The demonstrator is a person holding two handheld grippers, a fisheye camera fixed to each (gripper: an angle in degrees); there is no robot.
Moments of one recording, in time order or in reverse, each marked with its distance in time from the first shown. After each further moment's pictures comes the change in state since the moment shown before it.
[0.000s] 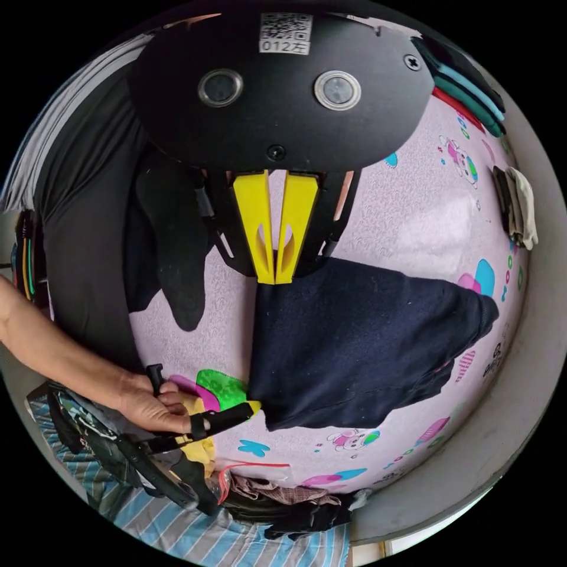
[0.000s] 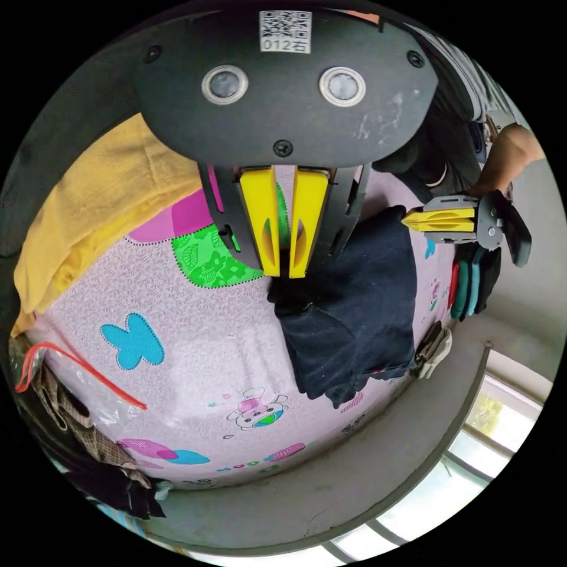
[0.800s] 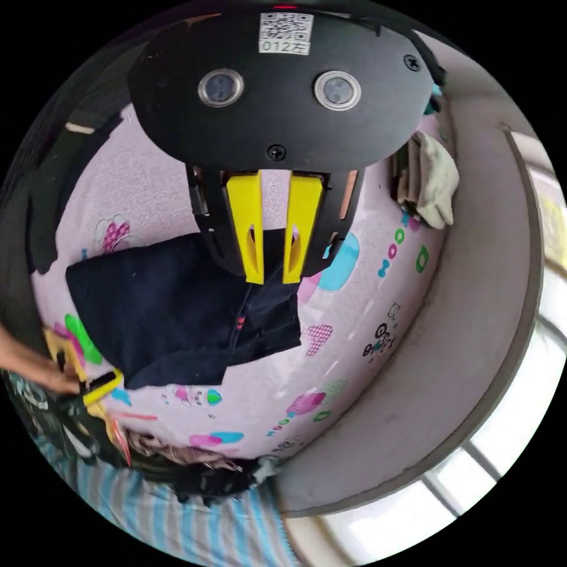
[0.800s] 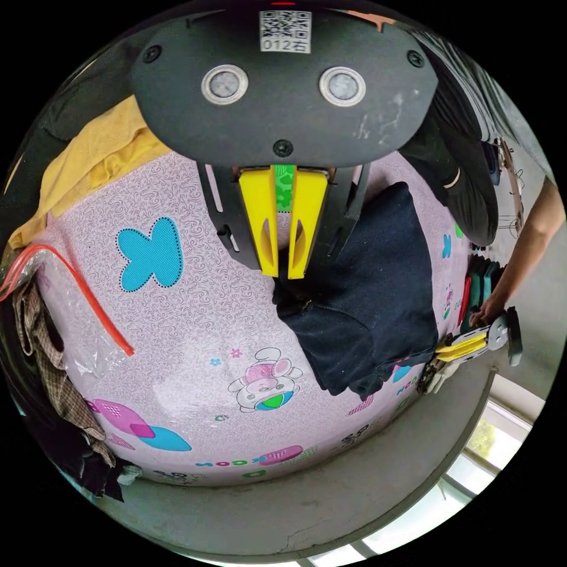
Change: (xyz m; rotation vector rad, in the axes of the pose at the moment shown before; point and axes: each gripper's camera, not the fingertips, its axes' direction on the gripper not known) left arm -0.179 -0.003 -0.080 0.131 -0.420 0.004; right arm 0.052 -0.114 0.020 -0.087 0.041 -0.126
